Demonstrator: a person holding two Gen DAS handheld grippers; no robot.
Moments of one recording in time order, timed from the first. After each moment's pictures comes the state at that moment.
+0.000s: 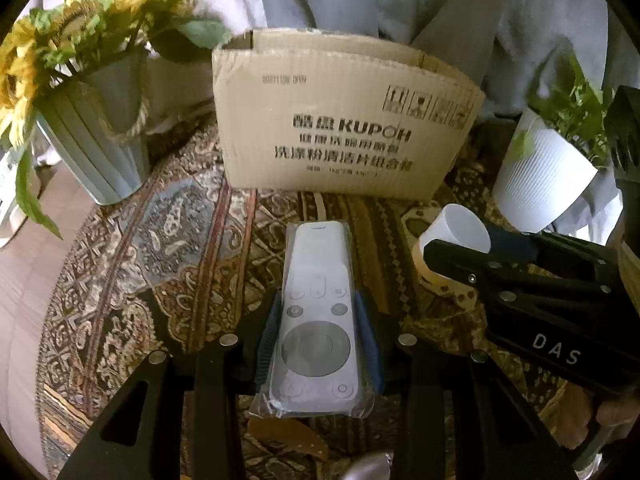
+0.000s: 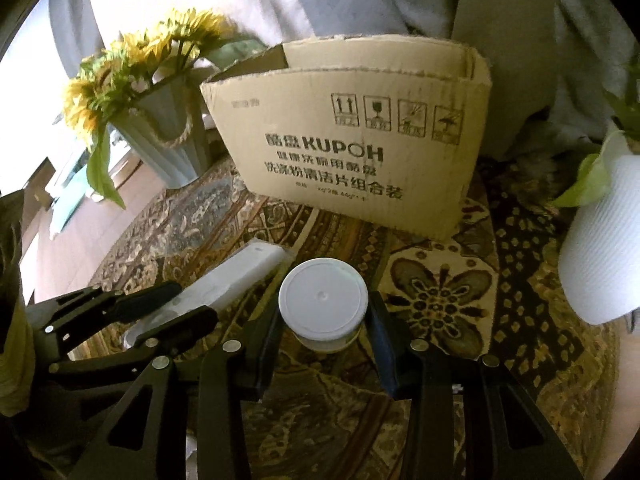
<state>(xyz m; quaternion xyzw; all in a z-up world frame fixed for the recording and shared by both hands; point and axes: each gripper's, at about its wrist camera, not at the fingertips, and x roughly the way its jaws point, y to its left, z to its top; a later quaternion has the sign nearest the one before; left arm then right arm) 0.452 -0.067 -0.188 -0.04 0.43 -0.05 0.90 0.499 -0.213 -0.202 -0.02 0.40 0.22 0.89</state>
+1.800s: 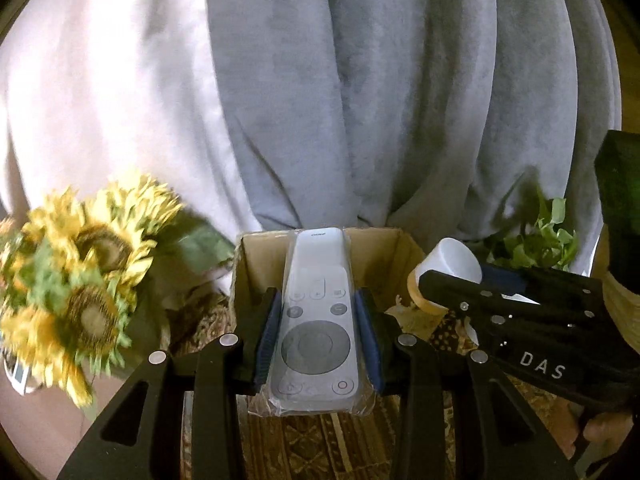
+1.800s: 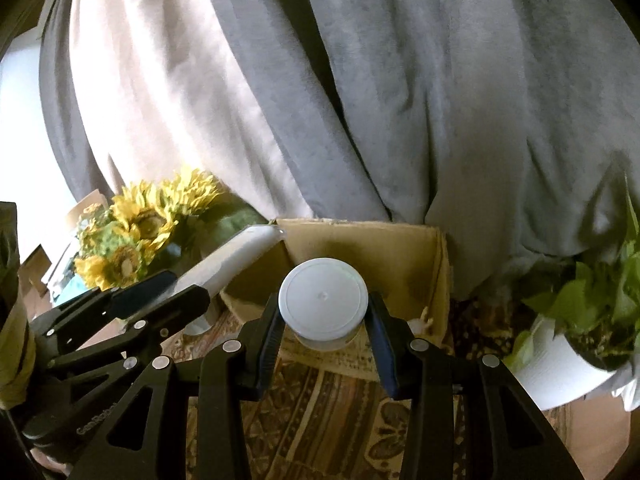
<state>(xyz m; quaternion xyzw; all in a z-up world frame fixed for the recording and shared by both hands) 0.516 -0.034 -0.039 0.00 0.27 -0.11 0.96 0.523 -0.203 -0.061 0.04 0.27 0.17 0.95</state>
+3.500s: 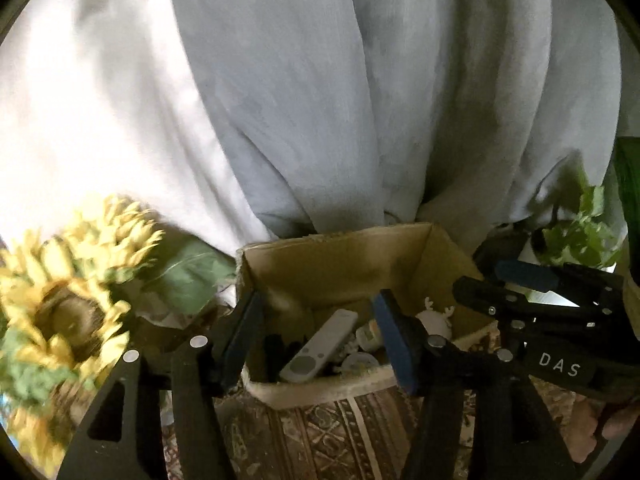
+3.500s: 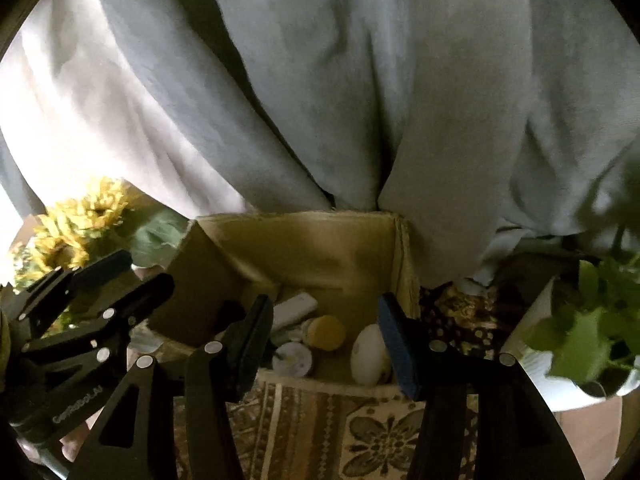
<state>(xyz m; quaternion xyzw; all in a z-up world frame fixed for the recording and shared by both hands) 0.587 -0.041 -0.036 0.04 0.33 -0.10 0.94 0.598 -0.215 -0.071 0.06 0.36 0.09 0.93</state>
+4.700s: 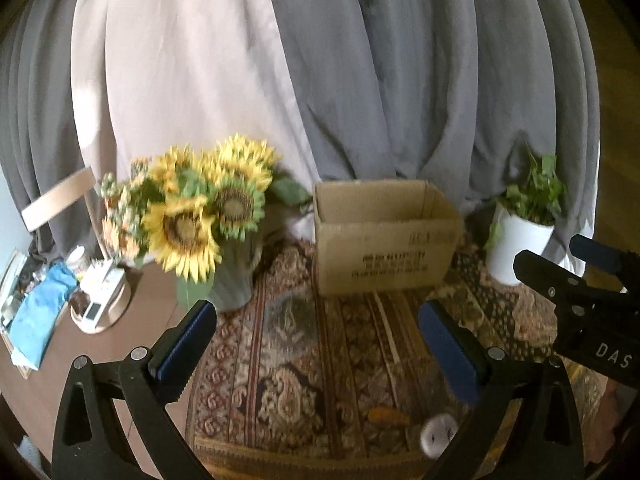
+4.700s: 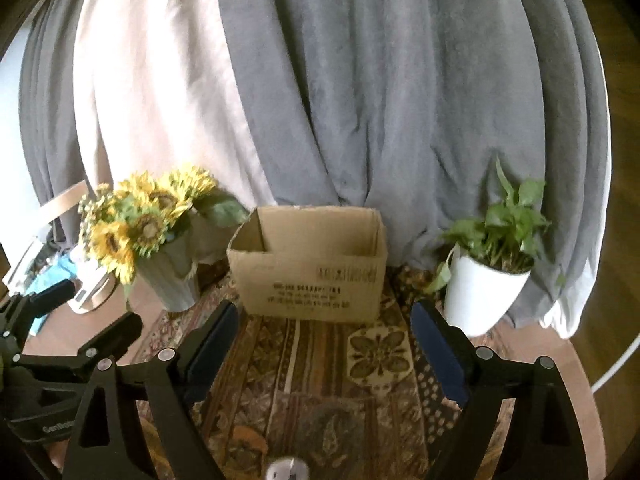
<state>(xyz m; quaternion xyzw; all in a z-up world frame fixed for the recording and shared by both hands) 0.352 0.014 -0.053 0.03 0.28 -0.03 0.96 0.357 -0.166 -0.051 0.01 0.24 0.03 0.97</state>
